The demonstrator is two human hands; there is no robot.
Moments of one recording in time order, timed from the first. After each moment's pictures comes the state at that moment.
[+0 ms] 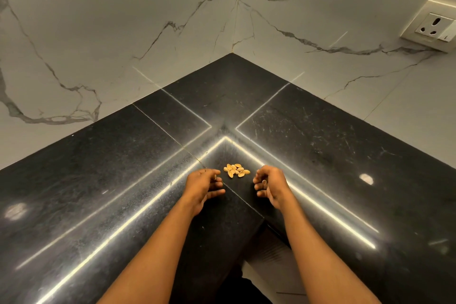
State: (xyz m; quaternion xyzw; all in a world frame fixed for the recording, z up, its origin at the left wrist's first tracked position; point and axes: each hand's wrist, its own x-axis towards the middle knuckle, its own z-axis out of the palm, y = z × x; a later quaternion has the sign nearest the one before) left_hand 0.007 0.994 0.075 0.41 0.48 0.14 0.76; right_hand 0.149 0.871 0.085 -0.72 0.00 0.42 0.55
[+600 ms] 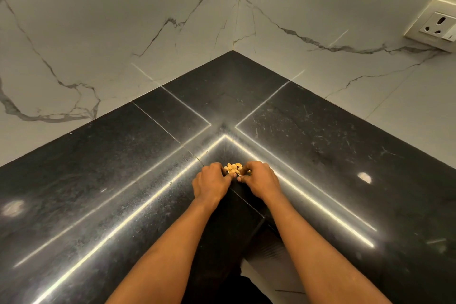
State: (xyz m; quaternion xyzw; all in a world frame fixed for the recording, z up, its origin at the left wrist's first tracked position) left_hand 0.031 0.988 0.067 0.83 0.47 0.06 0.30; right_hand 0.145 0.896 0.072 -0.90 -0.34 0.20 0.19
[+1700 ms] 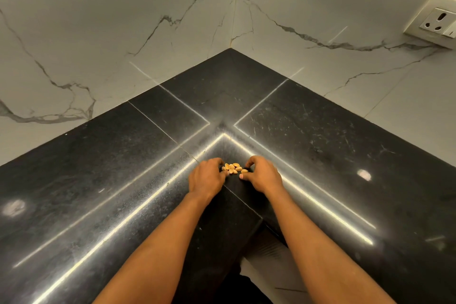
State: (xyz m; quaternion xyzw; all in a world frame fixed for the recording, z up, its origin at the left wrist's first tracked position) left_hand 0.033 0.999 0.078 0.87 0.41 0.04 0.27; right_hand 0.159 0.897 0.080 -0.91 -0.29 0.23 0.19
